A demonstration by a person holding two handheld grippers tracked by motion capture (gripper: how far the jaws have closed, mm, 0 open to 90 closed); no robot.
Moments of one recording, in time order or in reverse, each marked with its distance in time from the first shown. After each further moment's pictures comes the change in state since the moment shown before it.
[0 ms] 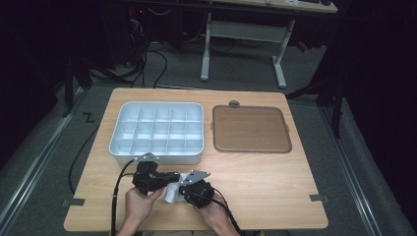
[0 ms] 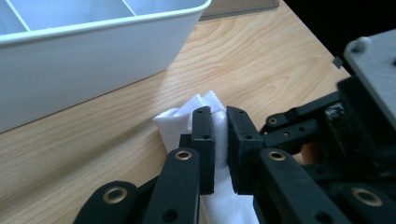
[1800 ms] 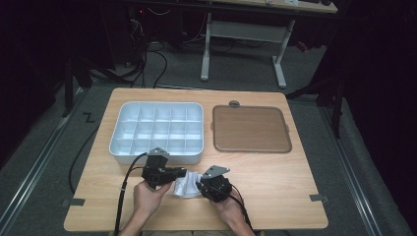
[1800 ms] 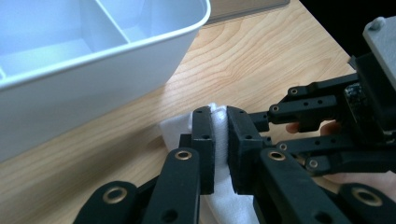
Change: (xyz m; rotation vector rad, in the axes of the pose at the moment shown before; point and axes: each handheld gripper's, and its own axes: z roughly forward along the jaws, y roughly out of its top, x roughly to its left) left arm -0.015 0.004 0.026 0.015 0.039 0.032; right arm -0.039 -0.023 -0.023 0.000 -0.109 0.074
